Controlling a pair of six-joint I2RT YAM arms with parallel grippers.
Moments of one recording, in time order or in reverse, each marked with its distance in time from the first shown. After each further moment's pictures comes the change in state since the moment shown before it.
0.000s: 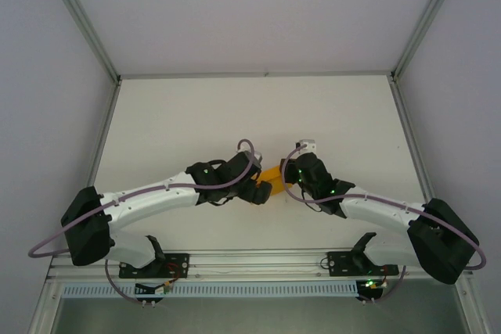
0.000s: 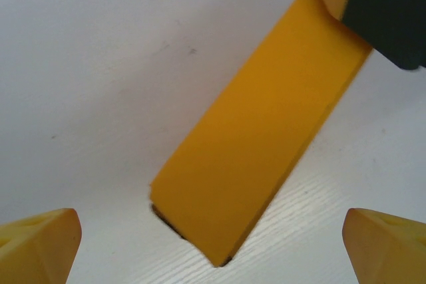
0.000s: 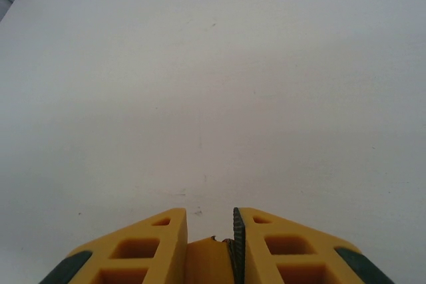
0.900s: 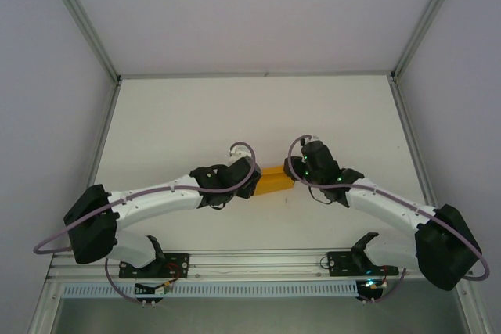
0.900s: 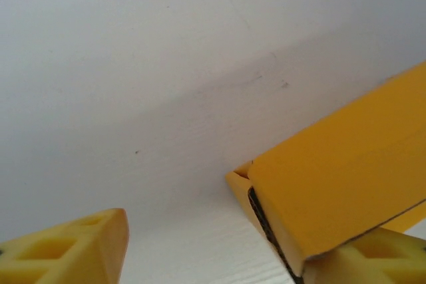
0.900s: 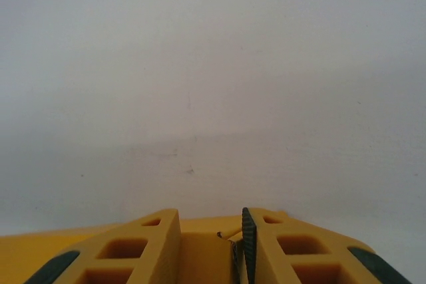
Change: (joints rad) left arm -0.029 0.028 -0.069 0.047 -0.234 -0.041; right arm -0.111 -0.037 0.112 -0.278 -0.204 0.013
